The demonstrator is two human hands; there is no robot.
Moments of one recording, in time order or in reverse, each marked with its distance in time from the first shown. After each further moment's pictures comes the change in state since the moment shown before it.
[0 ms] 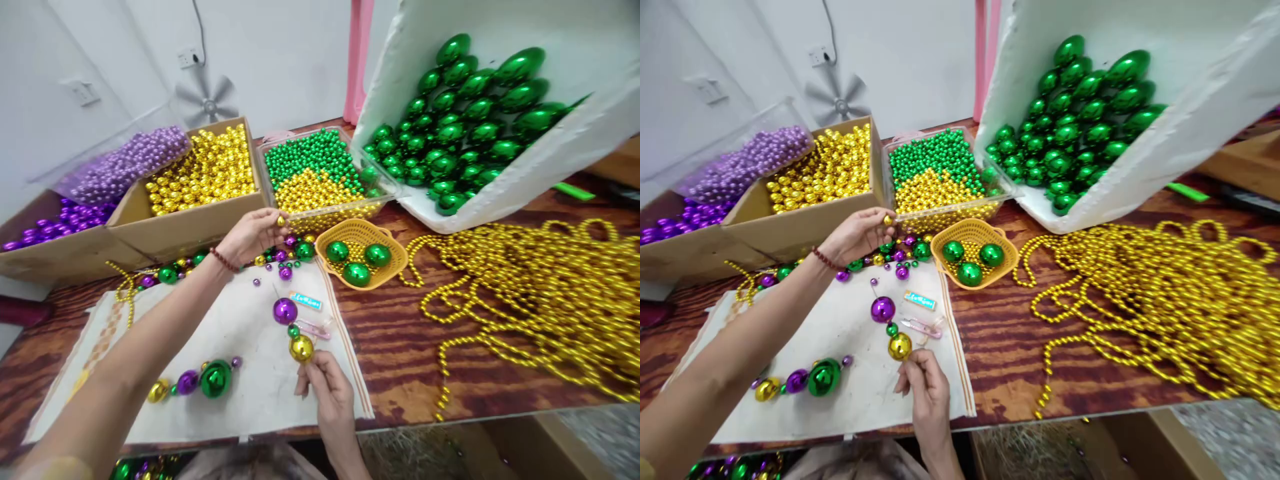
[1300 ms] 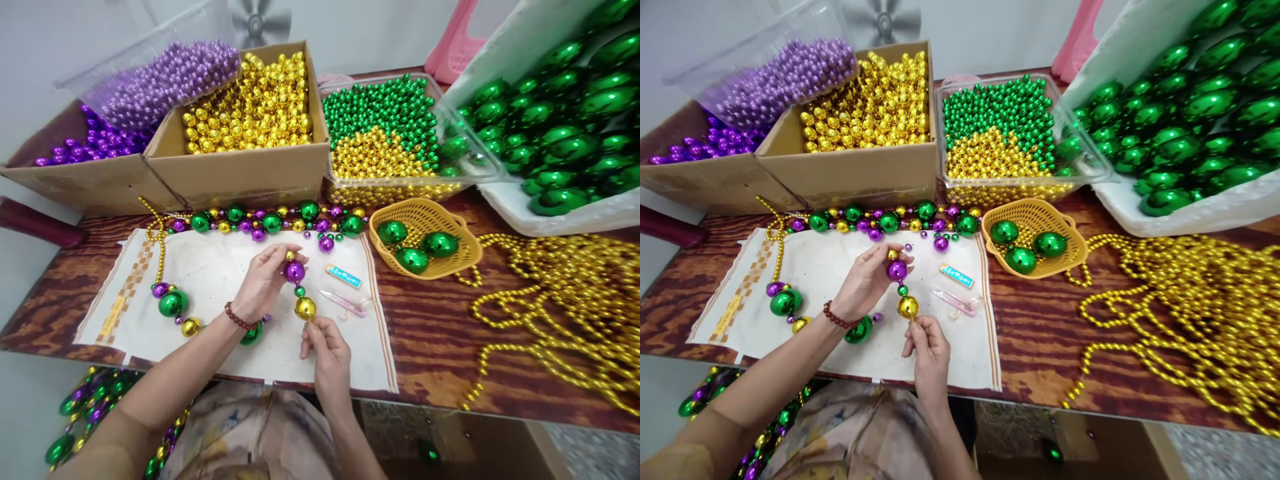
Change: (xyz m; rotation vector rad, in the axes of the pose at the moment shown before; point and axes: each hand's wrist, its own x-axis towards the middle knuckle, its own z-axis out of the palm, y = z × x) left_hand -0.132 -0.086 -0.026 -0.325 0.314 0.067; right_hand 0.004 0.009 0.053 -0.086 0.036 0.185
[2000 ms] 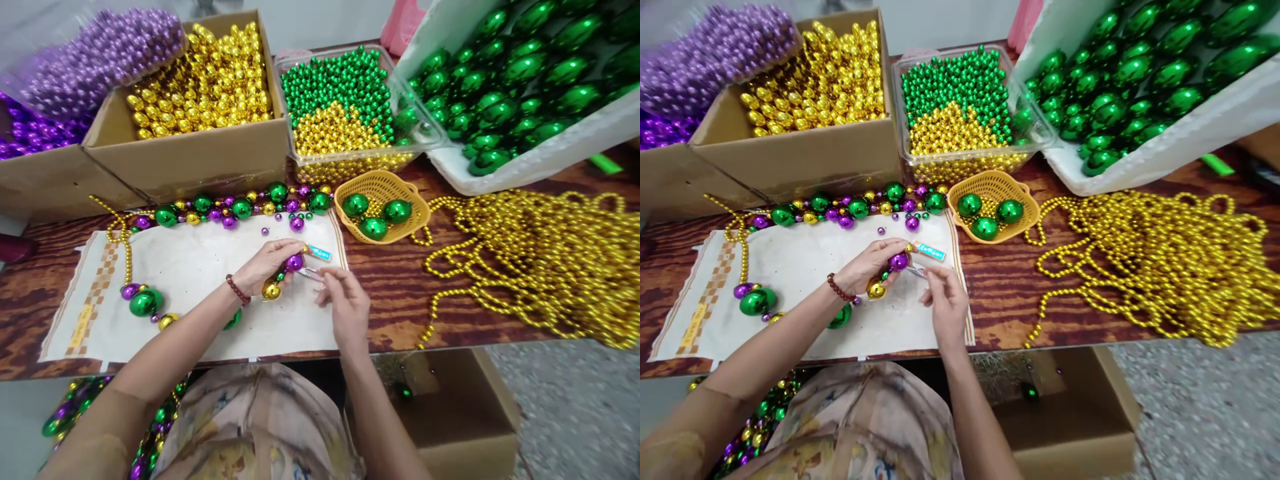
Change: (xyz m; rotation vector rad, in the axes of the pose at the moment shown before) left_hand 0.017 -0.026 0.024 0.302 -0.295 -0.359; right_hand 0.034 -0.039 -0.040 -0.117 0.188 -0.167
